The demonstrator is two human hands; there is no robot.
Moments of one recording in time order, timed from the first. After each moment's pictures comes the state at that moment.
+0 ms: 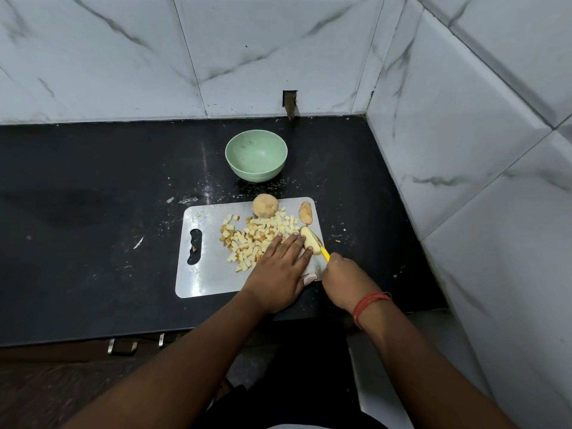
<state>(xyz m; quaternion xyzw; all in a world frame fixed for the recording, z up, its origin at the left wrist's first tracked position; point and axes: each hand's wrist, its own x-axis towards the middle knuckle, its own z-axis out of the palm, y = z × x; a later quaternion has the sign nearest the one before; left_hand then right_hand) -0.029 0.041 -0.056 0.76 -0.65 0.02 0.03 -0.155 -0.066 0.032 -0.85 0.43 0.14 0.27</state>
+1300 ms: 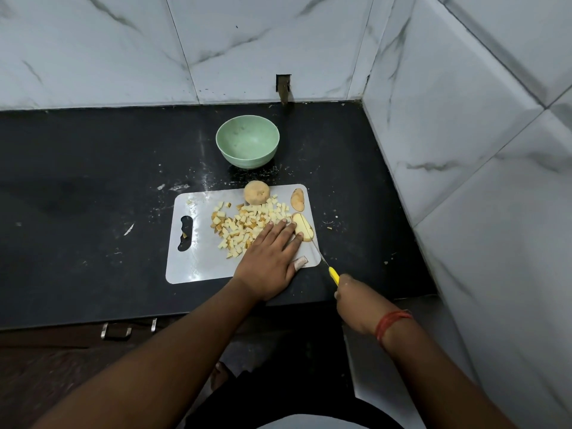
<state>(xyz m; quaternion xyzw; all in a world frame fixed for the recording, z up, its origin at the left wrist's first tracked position) -0.035 0.041 -0.056 0.79 -0.62 0.02 0.05 -0.218 -0.060 0.034 -0.85 0.37 0.26 0.28</state>
